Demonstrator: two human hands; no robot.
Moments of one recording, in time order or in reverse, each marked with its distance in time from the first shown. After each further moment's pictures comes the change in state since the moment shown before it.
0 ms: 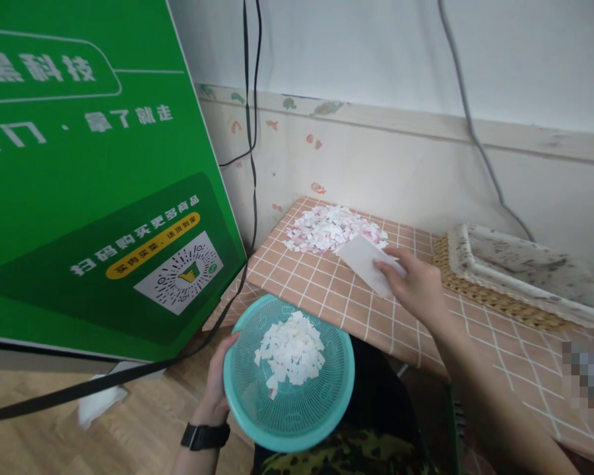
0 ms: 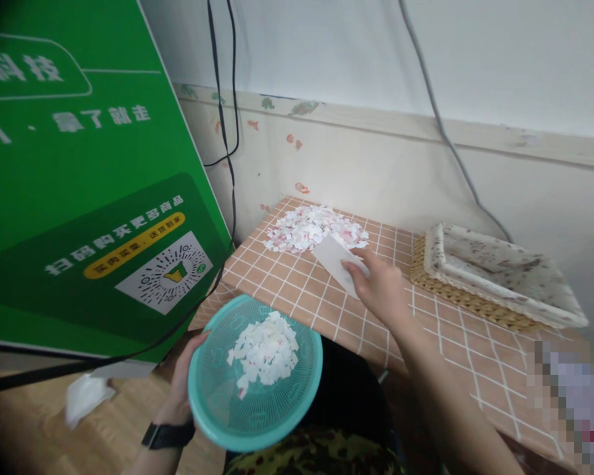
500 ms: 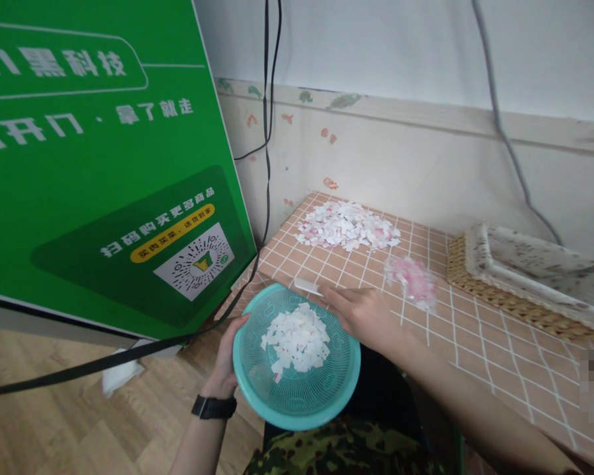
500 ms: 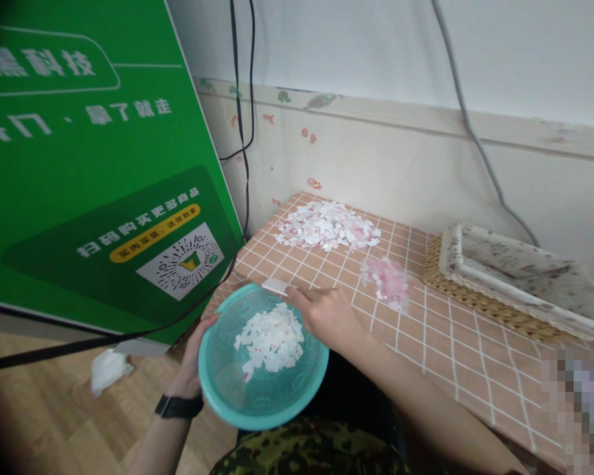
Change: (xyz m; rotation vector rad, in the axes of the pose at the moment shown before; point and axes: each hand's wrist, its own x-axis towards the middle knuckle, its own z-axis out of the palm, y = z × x) left_hand -0.006 0.009 0.012 -0.024 -0.005 0.002; right_hand -0.040 -0.078 0.026 0.117 -0.438 -0.547
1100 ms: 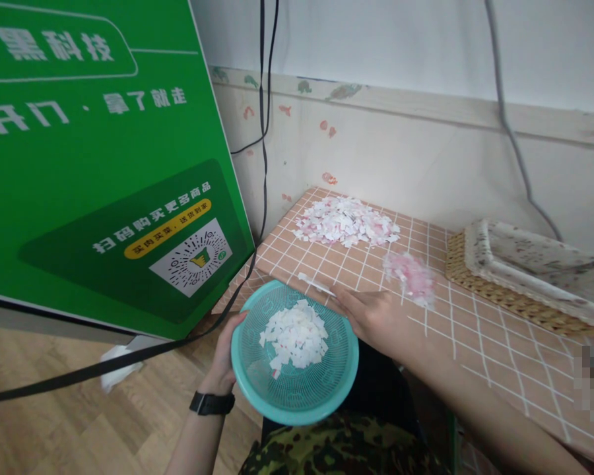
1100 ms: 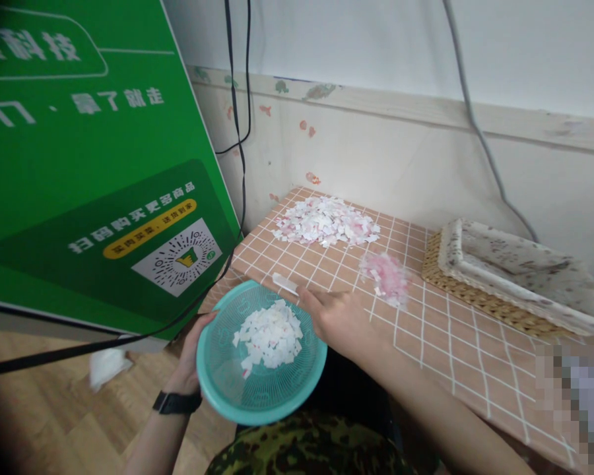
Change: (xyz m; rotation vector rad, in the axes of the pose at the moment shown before) left_hand 0.001 -0.001 0.000 0.002 0.033 -0.014; right_hand -0.017 0.001 -0.017 -0.115 -0.040 -0.003
